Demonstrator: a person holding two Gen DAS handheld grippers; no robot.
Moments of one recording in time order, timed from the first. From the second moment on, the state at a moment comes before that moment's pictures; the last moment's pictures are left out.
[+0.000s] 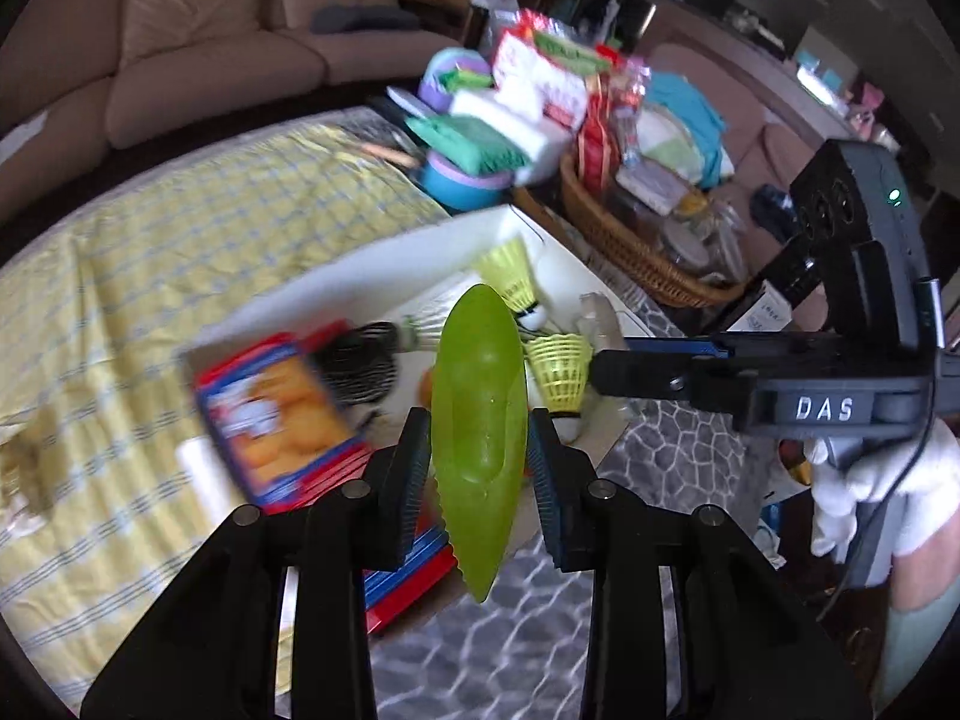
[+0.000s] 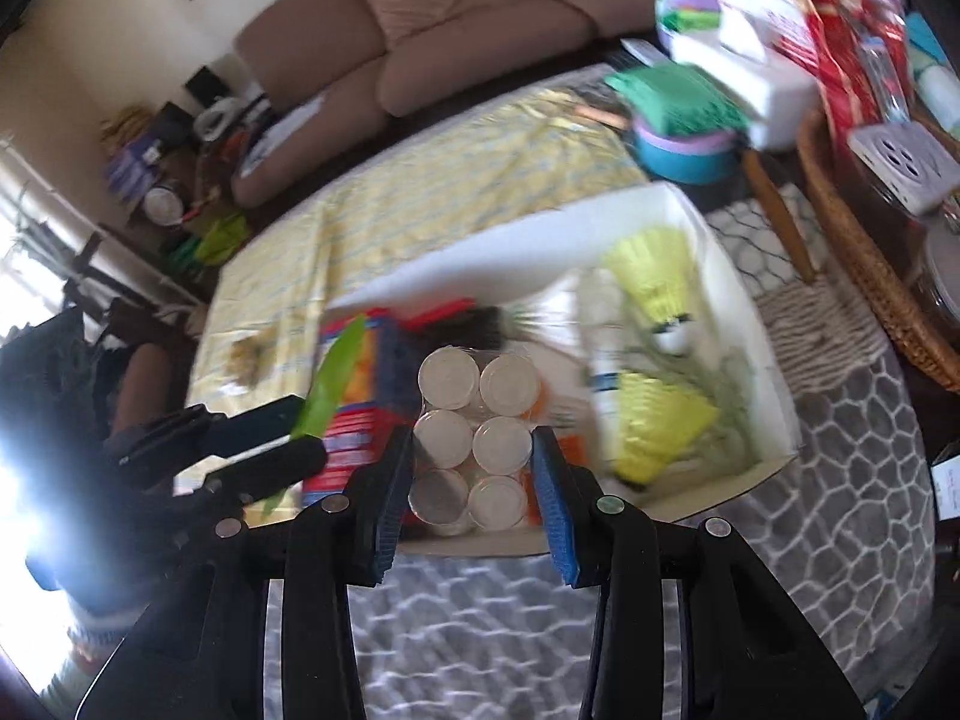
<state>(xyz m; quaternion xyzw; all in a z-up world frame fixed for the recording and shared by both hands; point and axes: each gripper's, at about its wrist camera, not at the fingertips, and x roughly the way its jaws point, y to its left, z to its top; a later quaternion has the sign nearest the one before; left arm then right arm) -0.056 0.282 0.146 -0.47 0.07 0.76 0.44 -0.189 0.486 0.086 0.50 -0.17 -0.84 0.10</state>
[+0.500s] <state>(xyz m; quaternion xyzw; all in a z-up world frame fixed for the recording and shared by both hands) -0.061 0.344 0.091 -0.51 0.11 0.76 0.40 -0.229 0.520 0.037 0.52 -0.18 -0.83 0.07</state>
